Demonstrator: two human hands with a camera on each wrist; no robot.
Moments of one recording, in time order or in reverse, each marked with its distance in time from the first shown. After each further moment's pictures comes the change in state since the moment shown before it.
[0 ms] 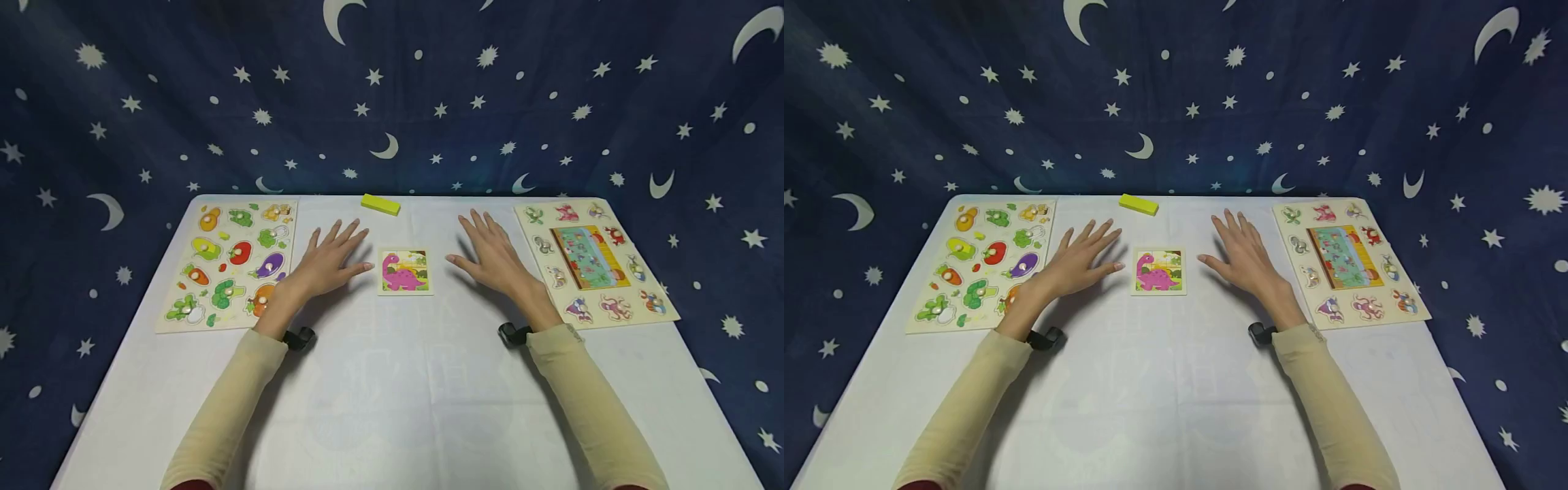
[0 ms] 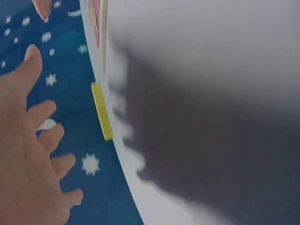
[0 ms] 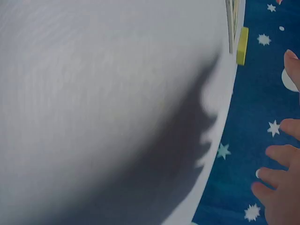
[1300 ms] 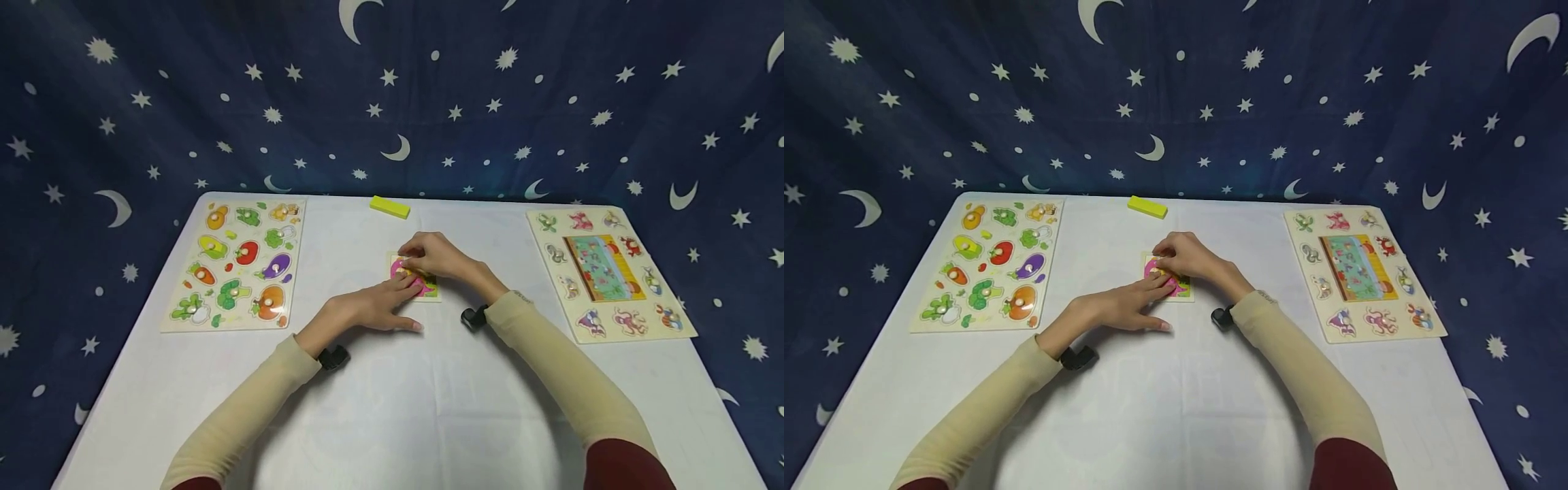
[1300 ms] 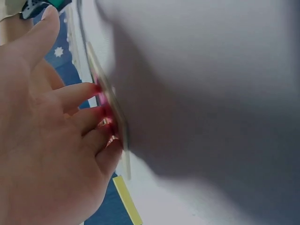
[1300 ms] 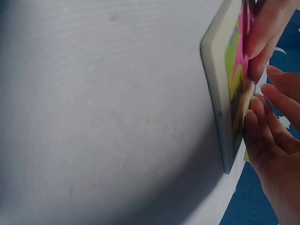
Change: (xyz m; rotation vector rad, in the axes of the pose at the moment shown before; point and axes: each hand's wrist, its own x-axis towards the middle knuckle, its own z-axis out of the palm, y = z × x) left_hand 0.004 0.068 0.029 -0.143 -0.528 0.086; right_hand 0.082 -0.065 0.043 0.322 -0.315 -0.145
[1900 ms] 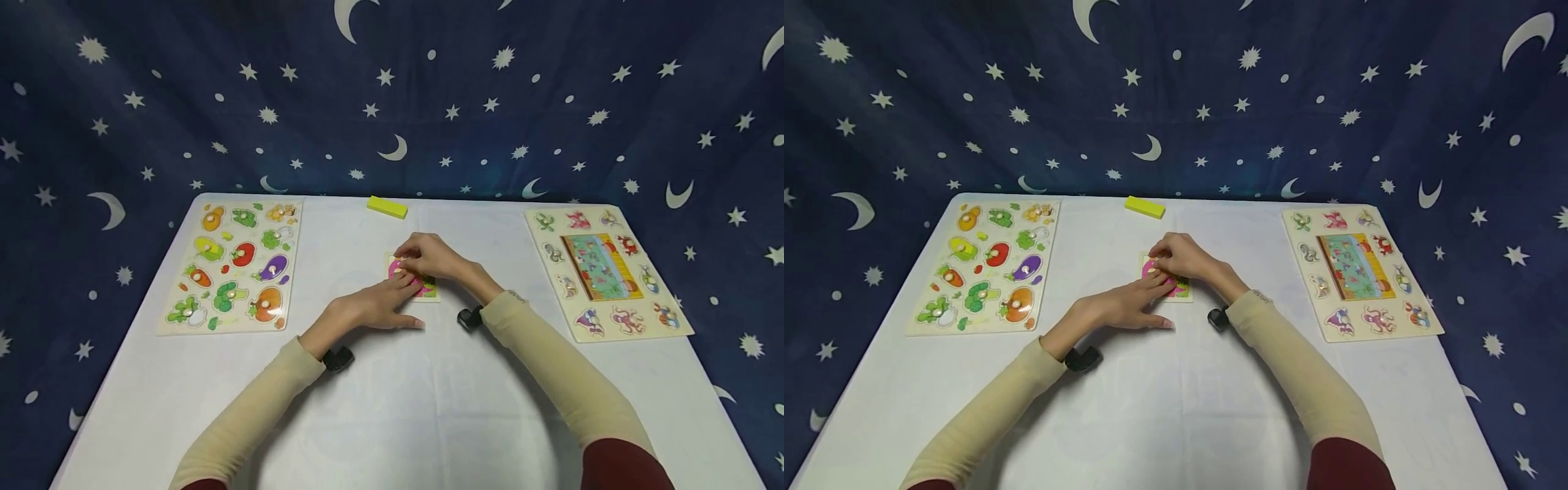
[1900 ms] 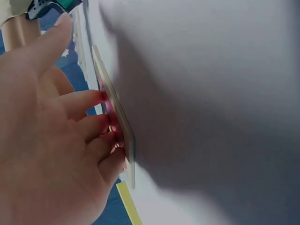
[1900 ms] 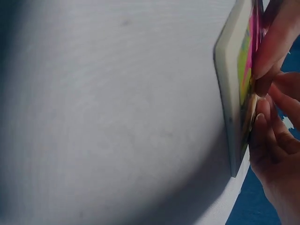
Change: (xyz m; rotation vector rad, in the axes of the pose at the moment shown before) left_hand 0.005 0.005 -0.001 0.011 0.031 0.003; right_hand 0.005 0.001 0.003 0.015 -0.011 0.026
